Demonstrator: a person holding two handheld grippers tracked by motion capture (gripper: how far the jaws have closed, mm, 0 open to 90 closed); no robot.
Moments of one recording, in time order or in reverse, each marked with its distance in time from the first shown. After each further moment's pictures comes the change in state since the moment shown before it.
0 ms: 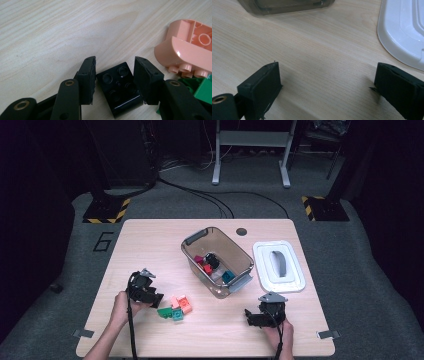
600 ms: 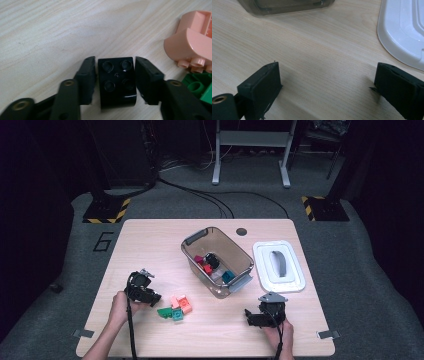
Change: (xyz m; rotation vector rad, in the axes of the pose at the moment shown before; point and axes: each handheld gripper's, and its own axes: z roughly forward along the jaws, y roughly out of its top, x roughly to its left) left arm 0.006 -0.001 0.002 0.063 0.000 -0.052; right arm 0.000 0.000 0.000 0.000 -0.001 0.000
